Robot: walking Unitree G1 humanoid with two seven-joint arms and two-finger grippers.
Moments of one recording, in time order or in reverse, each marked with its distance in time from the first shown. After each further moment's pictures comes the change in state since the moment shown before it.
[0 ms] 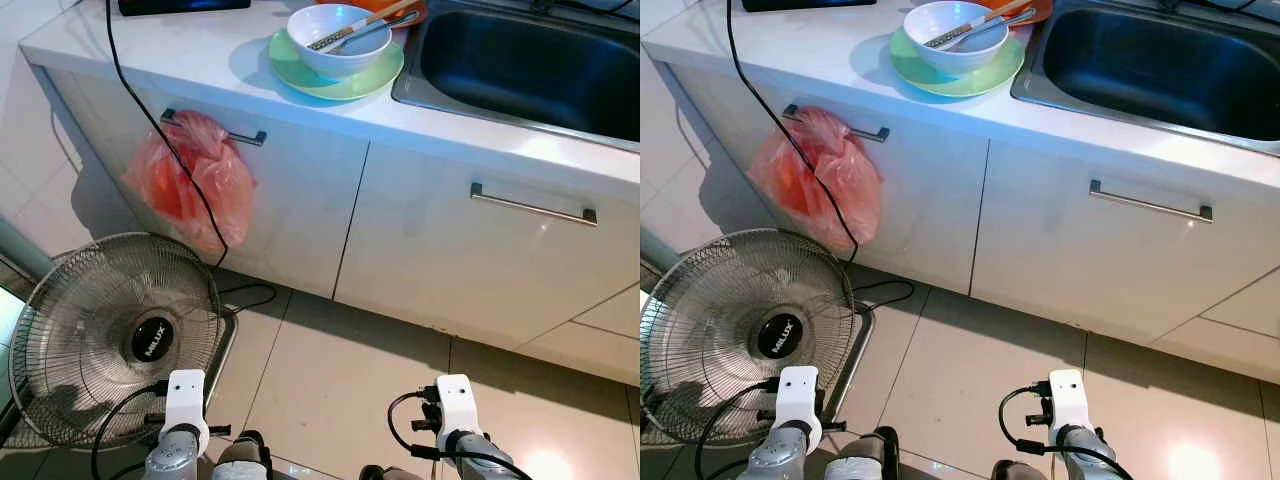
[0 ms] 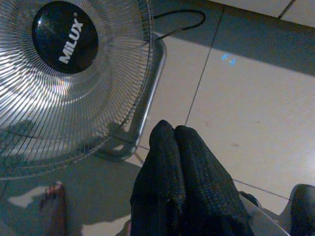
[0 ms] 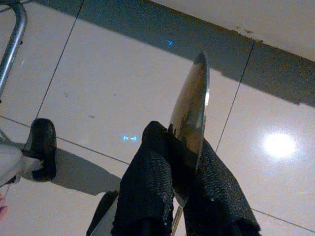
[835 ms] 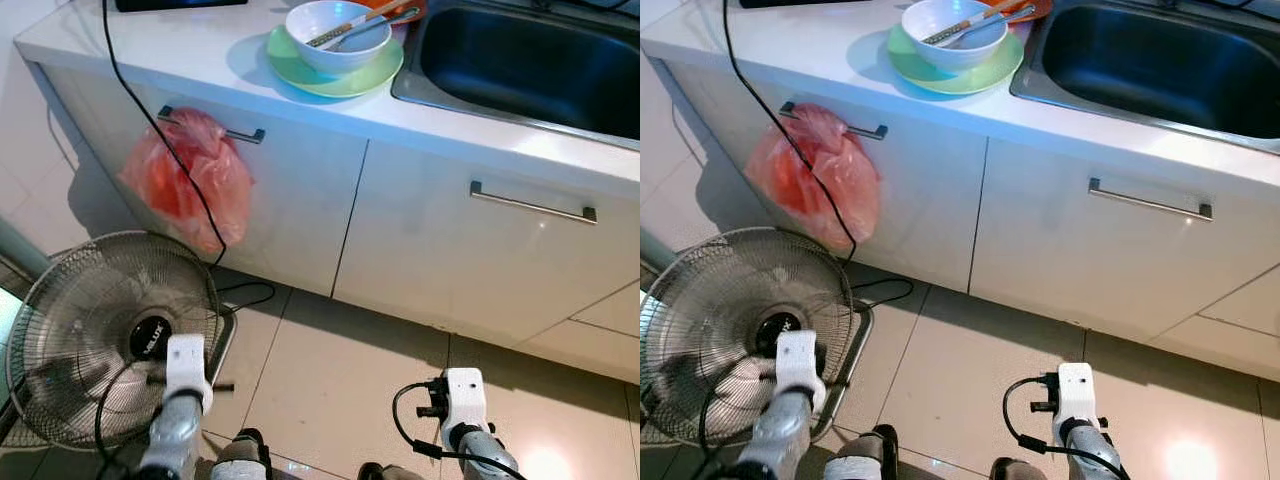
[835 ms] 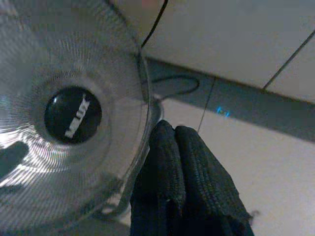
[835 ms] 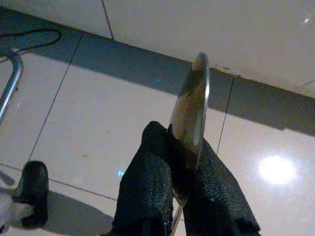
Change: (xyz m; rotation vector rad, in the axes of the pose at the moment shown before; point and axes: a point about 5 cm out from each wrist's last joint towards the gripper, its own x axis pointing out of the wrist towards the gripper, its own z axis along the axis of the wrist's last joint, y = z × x) left arm 0.009 -0.005 0.052 -0.033 -0.242 0.004; right arm -0.003 -0.004 0.013 0.047 -0.182 -0.059
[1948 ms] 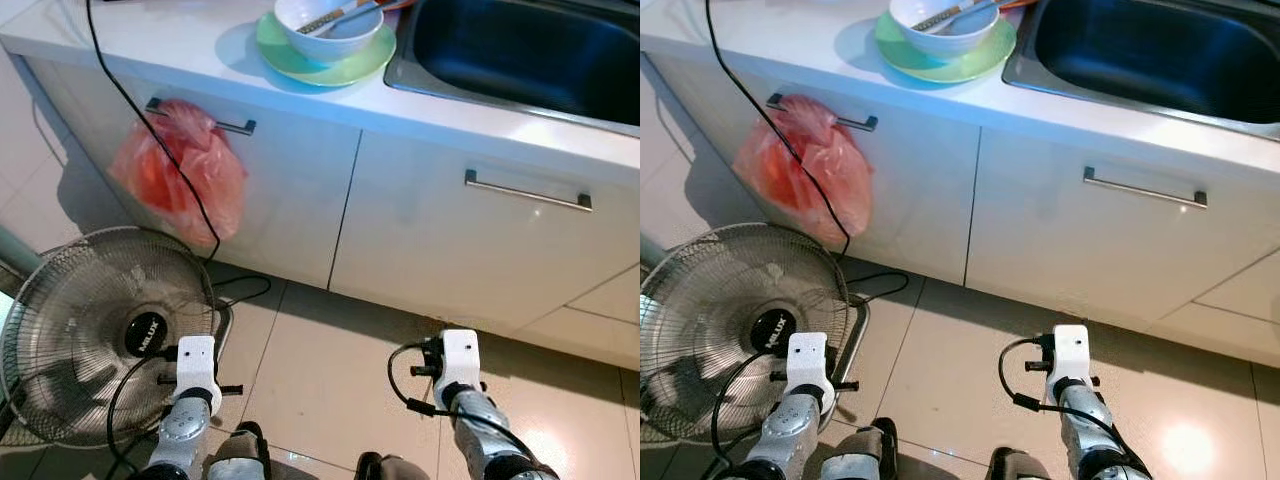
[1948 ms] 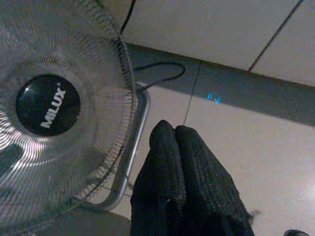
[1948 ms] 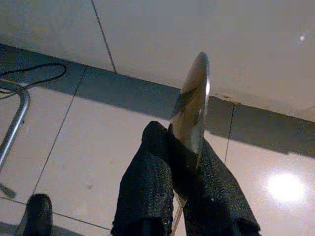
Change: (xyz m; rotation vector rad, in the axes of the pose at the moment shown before) left arm -0.002 -0.010 -0.007 0.003 0.046 -0.035; right arm 0.020 0.006 0.046 0.017 -0.101 0.021
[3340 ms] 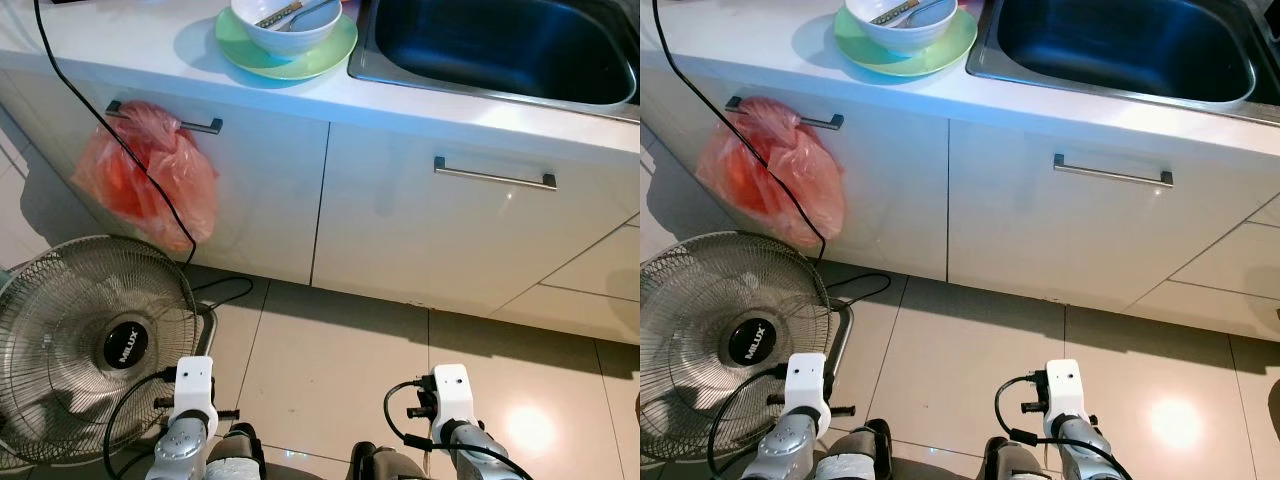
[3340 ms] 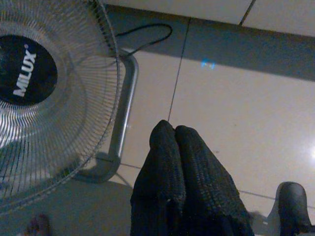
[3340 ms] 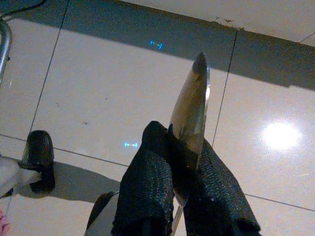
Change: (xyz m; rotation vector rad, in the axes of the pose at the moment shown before) left arm -0.012 0.005 -0.029 0.017 0.136 0.007; right arm -0.019 0.004 -0.047 -0.047 0.217 0.046
